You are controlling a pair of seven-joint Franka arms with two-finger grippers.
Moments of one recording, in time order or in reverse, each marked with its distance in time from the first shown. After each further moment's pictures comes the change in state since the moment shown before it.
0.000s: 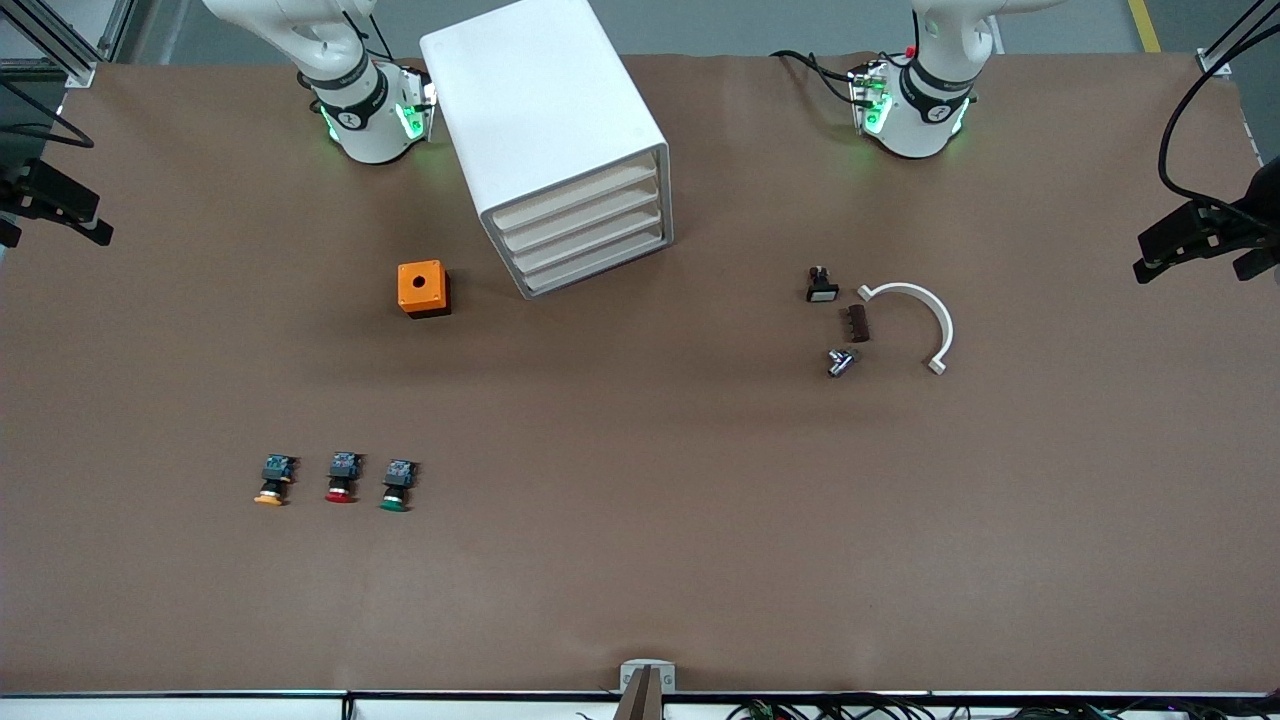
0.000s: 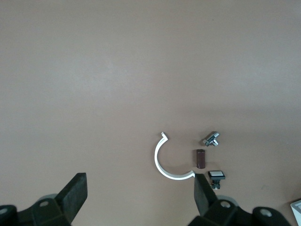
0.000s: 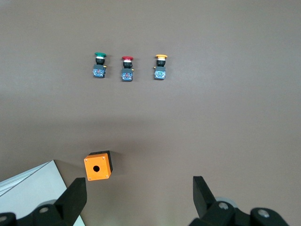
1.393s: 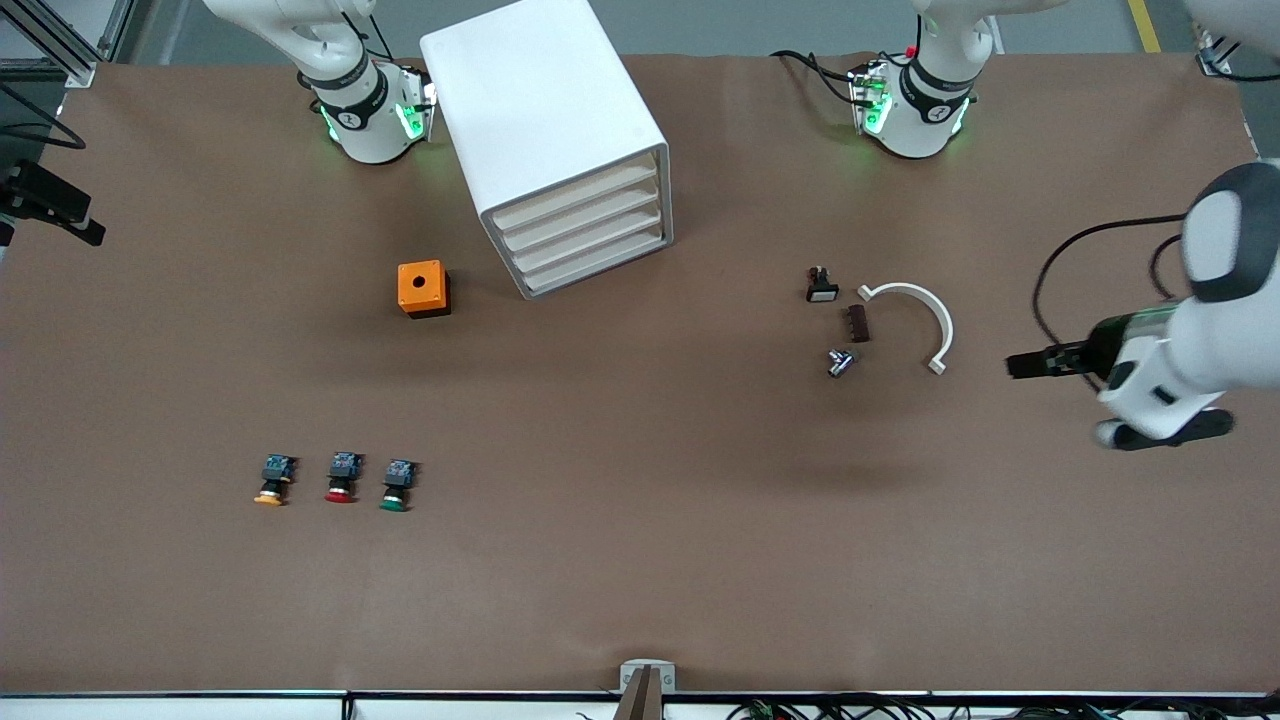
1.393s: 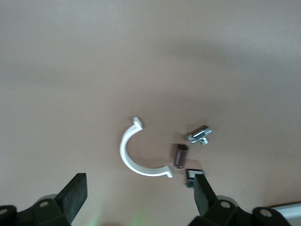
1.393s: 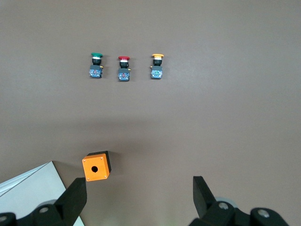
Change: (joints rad) left arm -0.076 0.349 -0.010 -0.002 -0.056 0.023 -0.291; right arm -0.016 0.000 -0.001 -0.002 0.000 0.000 0.000
